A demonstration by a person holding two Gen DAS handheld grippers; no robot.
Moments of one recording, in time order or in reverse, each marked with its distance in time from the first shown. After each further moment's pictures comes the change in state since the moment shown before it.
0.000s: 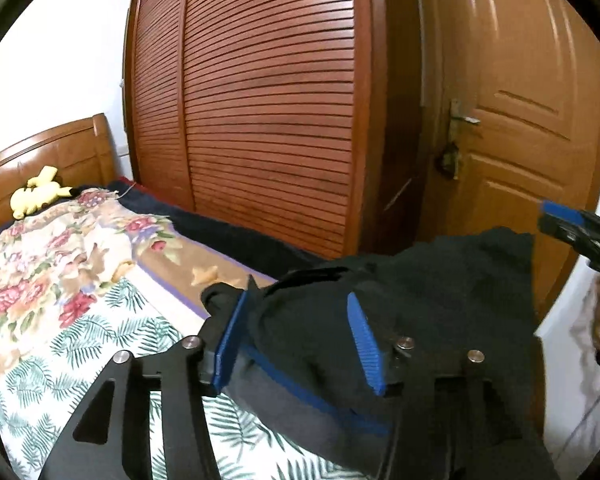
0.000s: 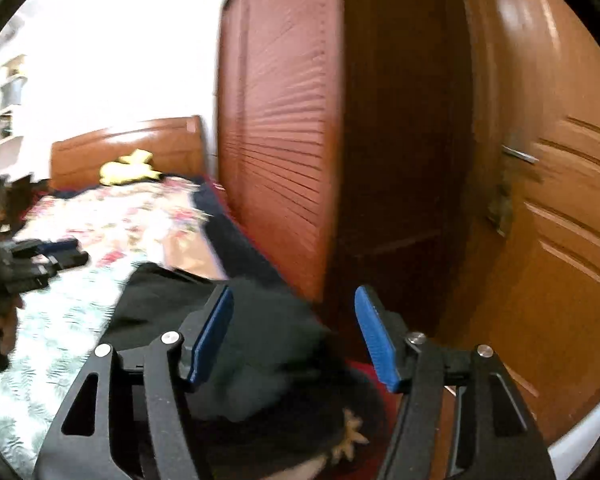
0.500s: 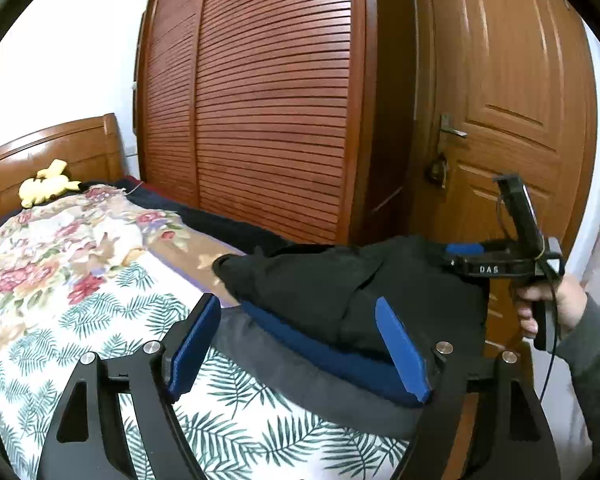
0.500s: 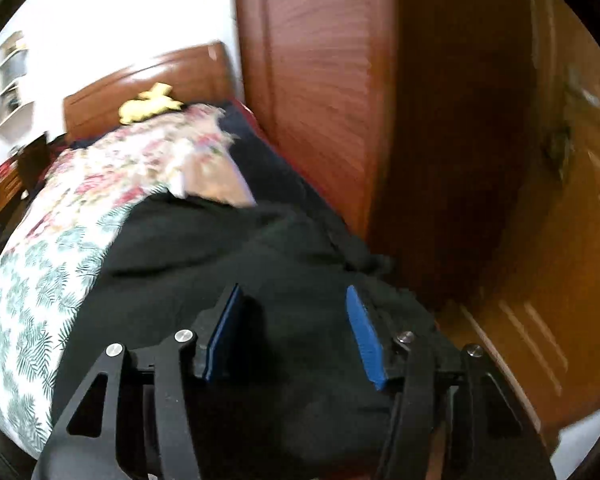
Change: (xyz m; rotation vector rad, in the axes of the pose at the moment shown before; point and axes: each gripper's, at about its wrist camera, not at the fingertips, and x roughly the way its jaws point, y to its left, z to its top) left arm -0.054 0.003 -0.046 -0.042 -0.039 0.001; right arm 0.087 0.001 -0.038 0.041 0.330 0.091
